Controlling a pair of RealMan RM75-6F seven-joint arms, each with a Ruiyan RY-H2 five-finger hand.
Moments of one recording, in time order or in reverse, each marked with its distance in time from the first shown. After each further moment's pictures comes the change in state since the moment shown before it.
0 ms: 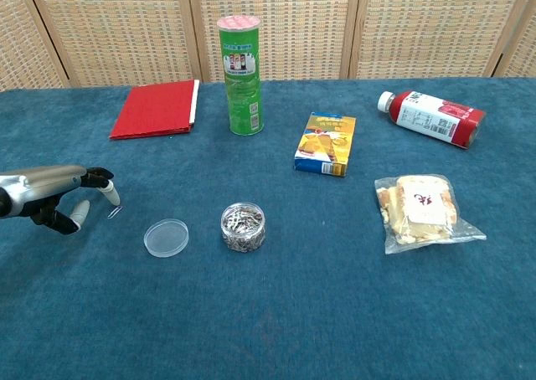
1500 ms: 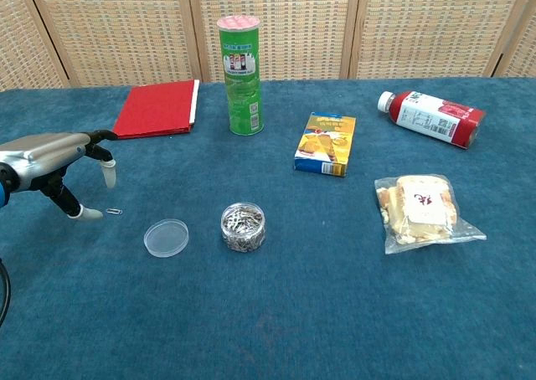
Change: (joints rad) left arm 0.002 -0.074 0.000 0.148 0.204 0.116 -0.106; right arm 0.002 0.008 -0.001 -0.002 0.002 -0.002 0.021
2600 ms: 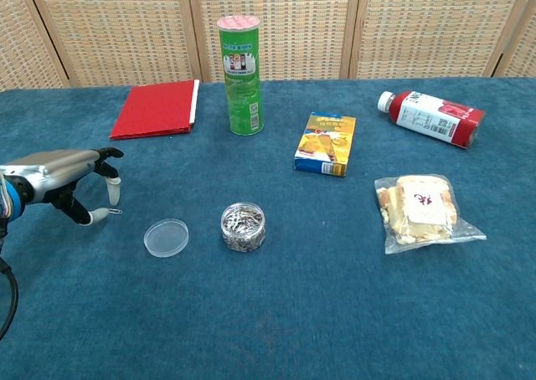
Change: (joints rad) left arm -0.015 -0.054 -0.012 0.091 -0.041 -0.082 0.004; right arm 0.006 0.004 0.000 0.001 0.009 -0.014 0.012
